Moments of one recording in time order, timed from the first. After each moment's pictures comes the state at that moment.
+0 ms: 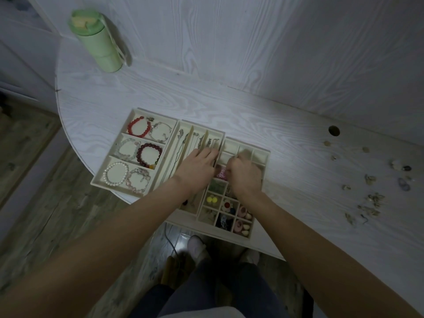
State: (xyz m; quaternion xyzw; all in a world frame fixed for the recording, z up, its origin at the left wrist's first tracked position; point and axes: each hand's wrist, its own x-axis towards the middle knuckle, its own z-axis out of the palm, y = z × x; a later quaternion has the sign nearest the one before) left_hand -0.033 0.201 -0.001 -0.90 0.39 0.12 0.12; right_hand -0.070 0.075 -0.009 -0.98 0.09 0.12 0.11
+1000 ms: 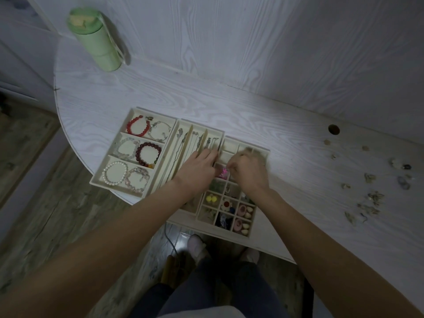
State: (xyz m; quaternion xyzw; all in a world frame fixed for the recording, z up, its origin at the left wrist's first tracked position) left_hand -0.040 0.198 0.000 -0.91 0.38 0.13 0.10; right_hand -0.070 0.054 -0.012 -0.98 0.05 0.10 0.18
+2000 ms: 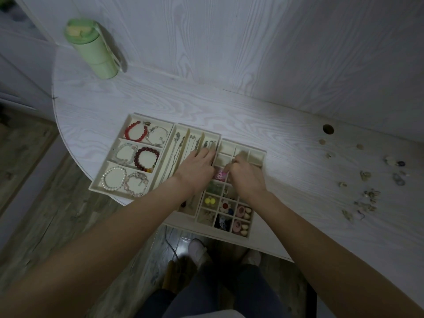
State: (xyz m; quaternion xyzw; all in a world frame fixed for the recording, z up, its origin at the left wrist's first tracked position) left_hand -0.034 0.193 0.011 -0.90 0.39 0.15 0.14; right_hand -0.076 0.057 -0.003 -0.99 0.01 0.14 0.06
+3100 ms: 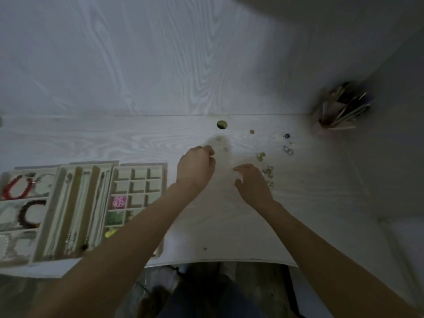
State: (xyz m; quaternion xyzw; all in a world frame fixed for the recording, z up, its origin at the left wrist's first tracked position) left_hand -0.088 -0.058 0.044 -0.93 0.28 0.13 -0.22; right_hand -0.191 -0.179 -0.002 -0.92 0.28 0.08 0.28
